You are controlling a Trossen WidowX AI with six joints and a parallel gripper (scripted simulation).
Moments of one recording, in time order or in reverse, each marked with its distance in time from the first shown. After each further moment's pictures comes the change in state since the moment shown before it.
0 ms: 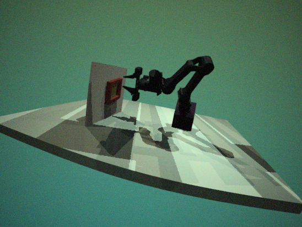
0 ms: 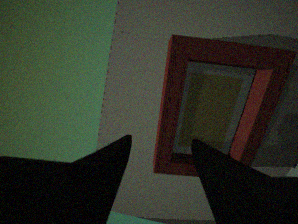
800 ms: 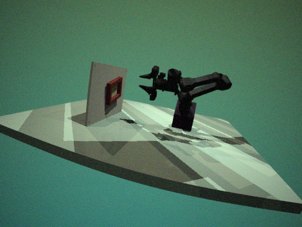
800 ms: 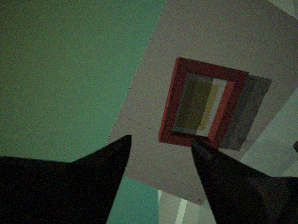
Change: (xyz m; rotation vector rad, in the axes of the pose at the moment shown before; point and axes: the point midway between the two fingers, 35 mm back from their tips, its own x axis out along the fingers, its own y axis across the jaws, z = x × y) arm -0.095 0.020 0.000 -0.193 -0.011 -0.018
